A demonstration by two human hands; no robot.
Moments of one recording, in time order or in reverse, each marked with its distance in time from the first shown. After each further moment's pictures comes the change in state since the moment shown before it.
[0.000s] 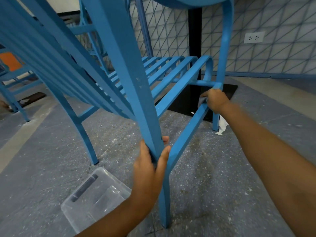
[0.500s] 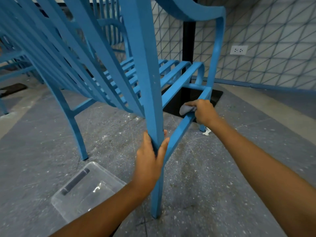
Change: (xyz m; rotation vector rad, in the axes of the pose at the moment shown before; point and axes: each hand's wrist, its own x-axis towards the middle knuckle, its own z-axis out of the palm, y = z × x) left_hand -0.003 0.001 -0.004 0.034 -0.018 0.053; right_hand -0.065 -0.037 -0.005 0.034 0.036 -0.083
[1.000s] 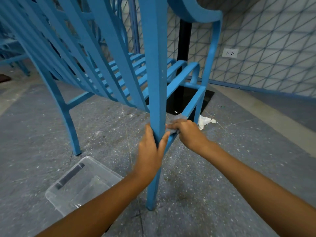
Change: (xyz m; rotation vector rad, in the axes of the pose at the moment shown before) left_hand 0.001 -0.003 -0.001 0.040 -0.003 -0.004; right_hand -0.087 -0.058 0.015 -0.041 -0.115 -0.213
